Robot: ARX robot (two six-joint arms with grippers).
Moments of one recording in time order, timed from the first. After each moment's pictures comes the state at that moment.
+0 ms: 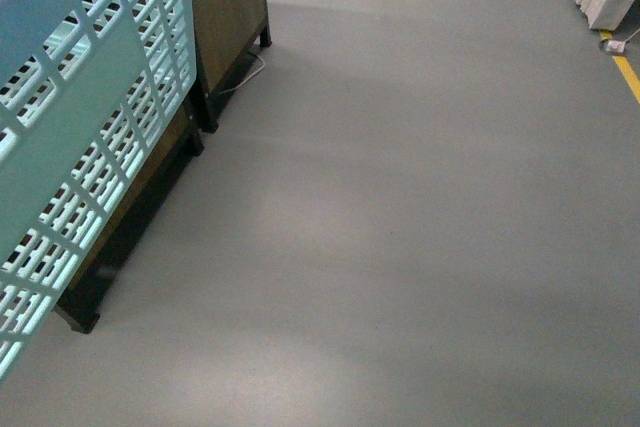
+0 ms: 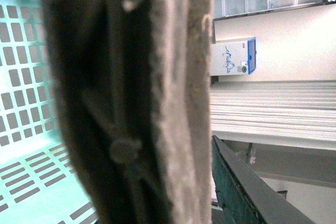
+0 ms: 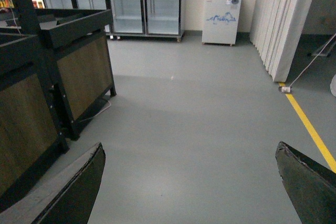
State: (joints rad) left arm 0.02 0.89 0.79 -0.19 -0.03 -1.31; right arm 0.00 0.00 0.01 0.00 0.00 0.00
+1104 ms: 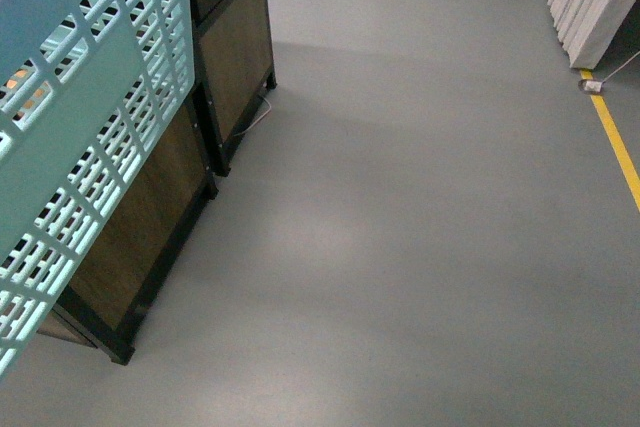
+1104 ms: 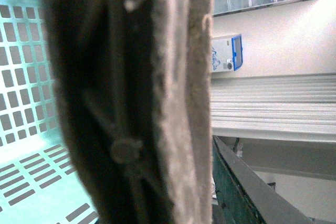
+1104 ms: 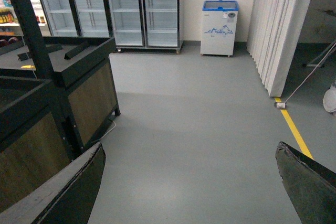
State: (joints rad) left arm 0.02 0.89 0.79 -0.19 -0.03 -1.31; right arm 0.00 0.00 0.01 0.00 0.00 0.00
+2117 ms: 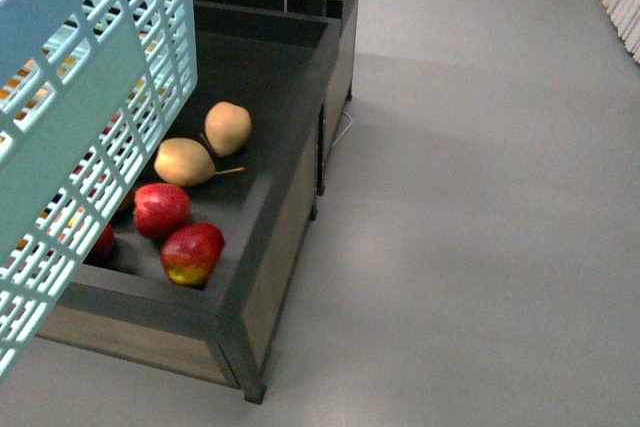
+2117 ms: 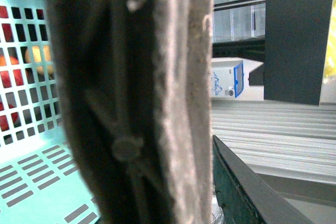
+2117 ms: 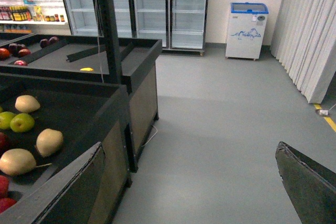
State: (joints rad) left arm 0.02 0.89 0.79 -0.19 -0.03 -1.31; right arm 0.00 0.00 0.01 0.00 0.00 0.00
